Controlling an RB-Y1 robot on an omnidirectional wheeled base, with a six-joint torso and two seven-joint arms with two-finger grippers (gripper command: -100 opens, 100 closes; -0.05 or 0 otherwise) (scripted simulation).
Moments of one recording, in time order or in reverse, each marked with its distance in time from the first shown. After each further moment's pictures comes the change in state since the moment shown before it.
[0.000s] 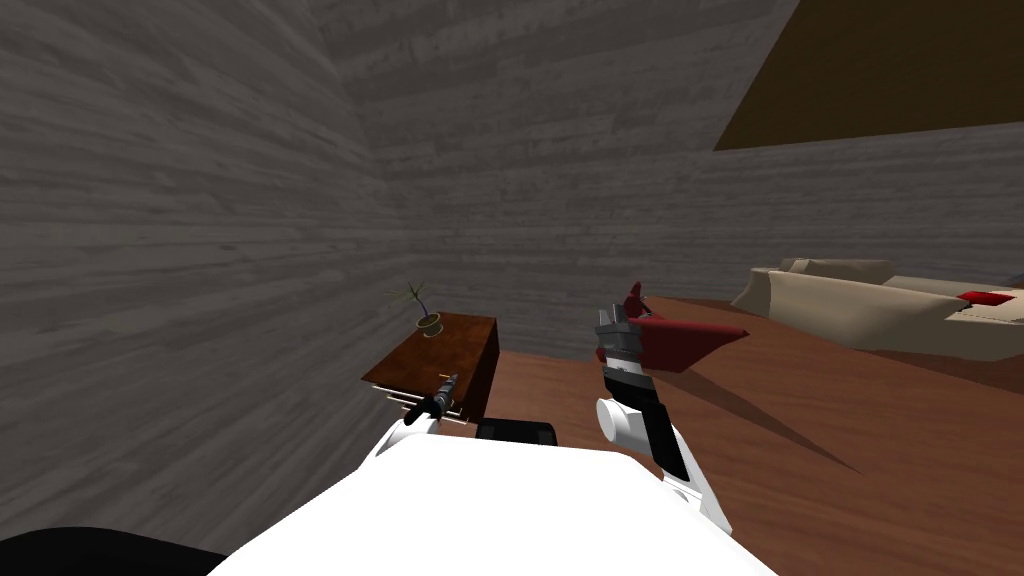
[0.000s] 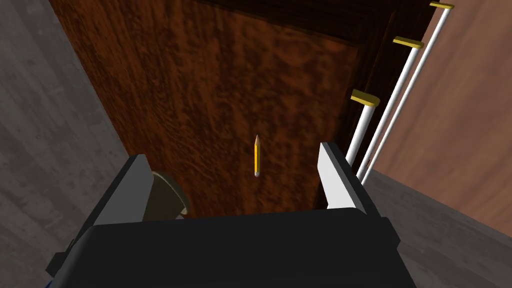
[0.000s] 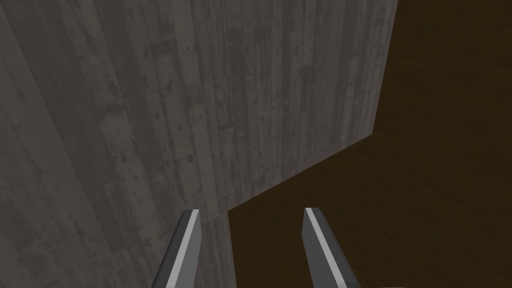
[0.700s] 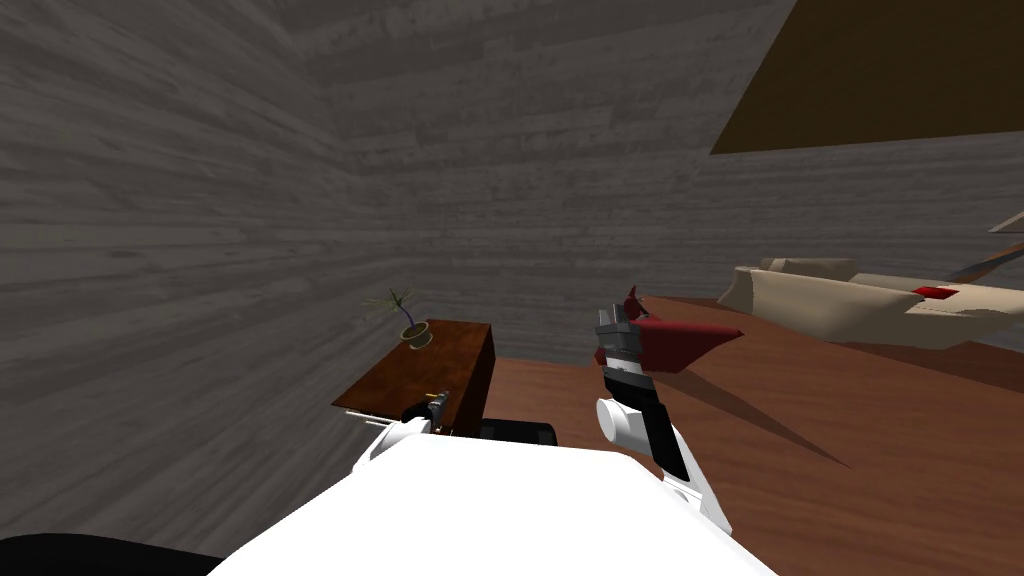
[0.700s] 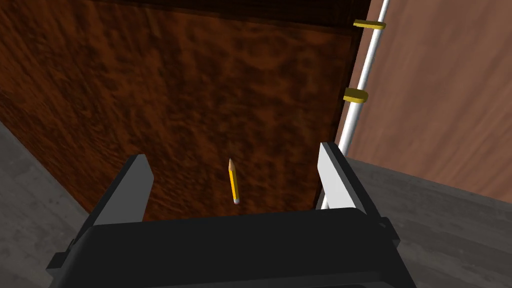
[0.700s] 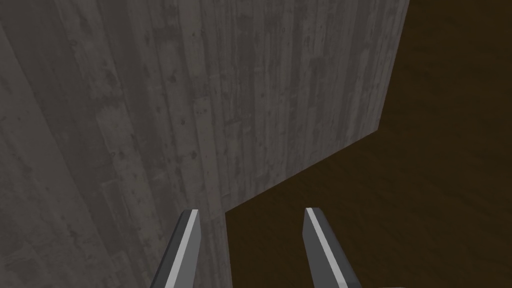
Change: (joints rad) left arm -0.049 0.047 0.022 0.152 0.042 0.158 -0.052; right arm 0.000 0.000 0.000 0.000 0.000 0.000 0.000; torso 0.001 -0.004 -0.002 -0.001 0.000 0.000
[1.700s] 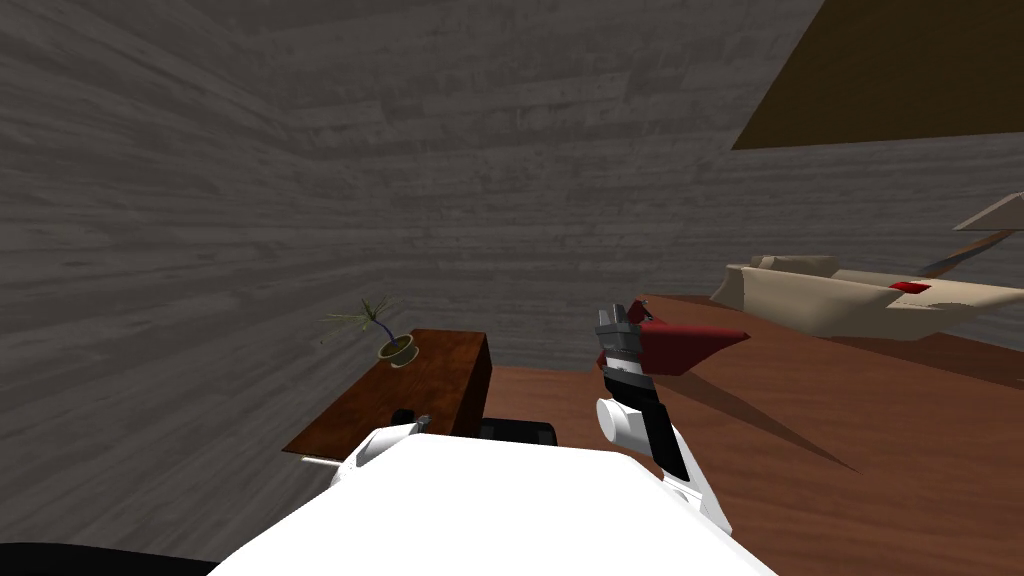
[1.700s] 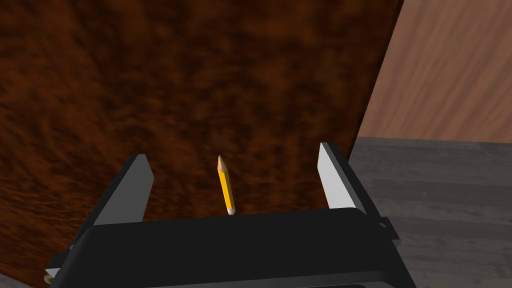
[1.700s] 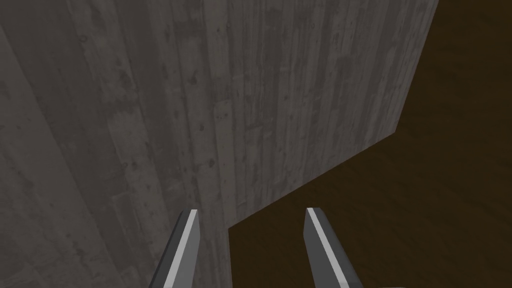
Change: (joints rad) left arm -0.055 0.079 0.027 0.199 0.054 0.180 -0.067; right arm 0.000 0.000 0.000 0.000 0.000 0.000 0.000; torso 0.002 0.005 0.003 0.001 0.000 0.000
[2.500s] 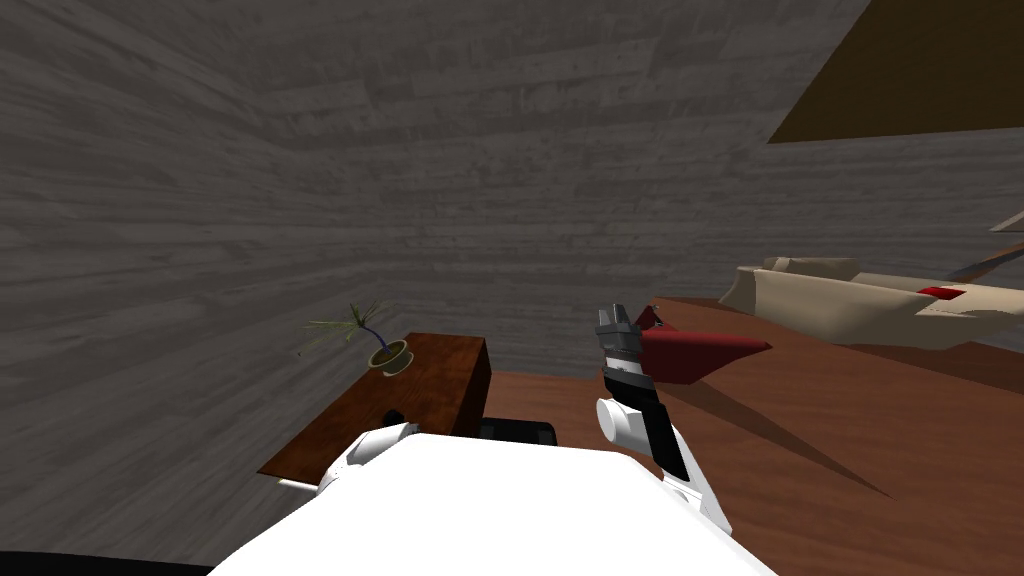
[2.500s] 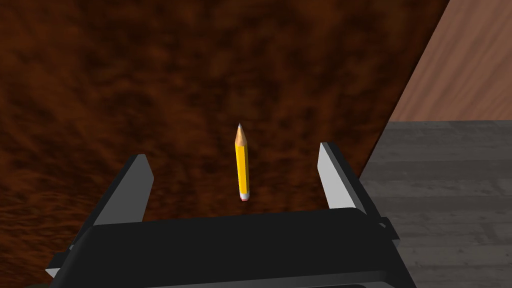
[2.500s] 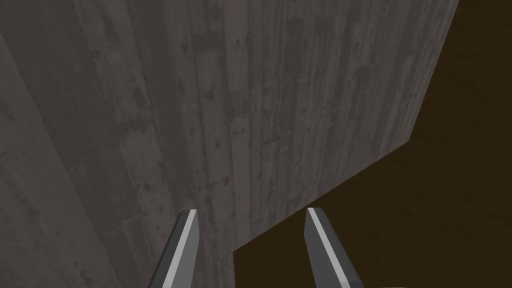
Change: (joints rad) left arm -0.042 0.029 0.057 0.124 0.019 0.052 -0.076; right arm 0.000 0.000 0.000 0.000 0.000 0.000 0.000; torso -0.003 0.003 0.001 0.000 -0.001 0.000
